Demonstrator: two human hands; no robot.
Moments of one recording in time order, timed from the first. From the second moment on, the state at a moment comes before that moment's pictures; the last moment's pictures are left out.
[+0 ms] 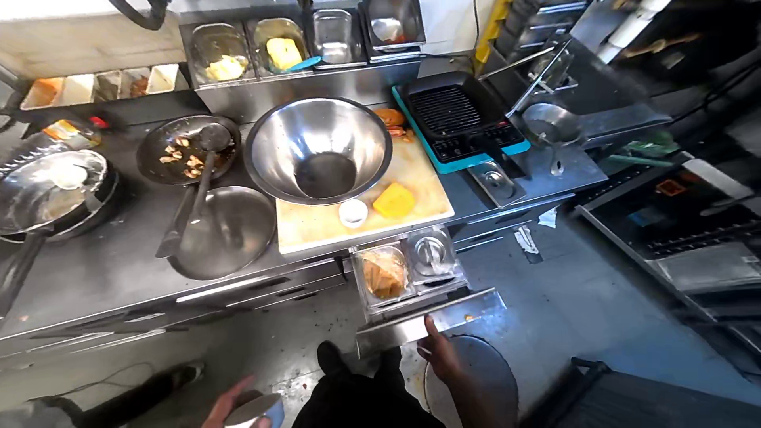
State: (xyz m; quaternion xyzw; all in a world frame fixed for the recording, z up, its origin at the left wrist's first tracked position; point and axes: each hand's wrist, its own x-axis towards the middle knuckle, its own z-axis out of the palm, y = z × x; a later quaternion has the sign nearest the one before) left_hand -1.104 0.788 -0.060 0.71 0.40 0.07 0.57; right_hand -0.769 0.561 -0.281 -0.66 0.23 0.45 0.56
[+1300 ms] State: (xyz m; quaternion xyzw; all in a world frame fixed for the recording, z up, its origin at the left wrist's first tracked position) left_hand -1.066 0.758 -0.144 0.65 0.49 0.13 0.57; right_hand -0.729 0.716 -0.265 -0.87 -0.27 0.36 0.22
